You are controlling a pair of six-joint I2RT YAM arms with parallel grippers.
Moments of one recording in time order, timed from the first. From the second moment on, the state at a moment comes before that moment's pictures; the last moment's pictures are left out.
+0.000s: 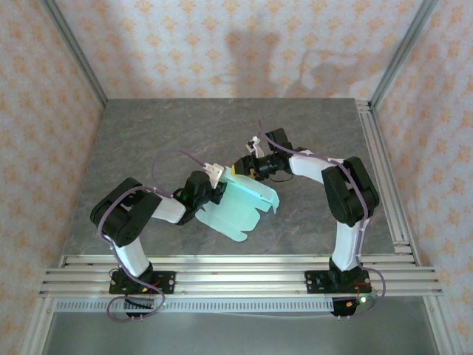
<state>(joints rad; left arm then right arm) -0.53 1.75 0.55 0.68 -0.03 -0.07 0.44 1.93 1.20 -0.18 -0.88 0.48</state>
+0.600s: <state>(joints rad) -0.53 1.75 0.57 0.69 -0.02 -0.08 0.44 1.93 1.20 -0.18 -0.88 0.48</state>
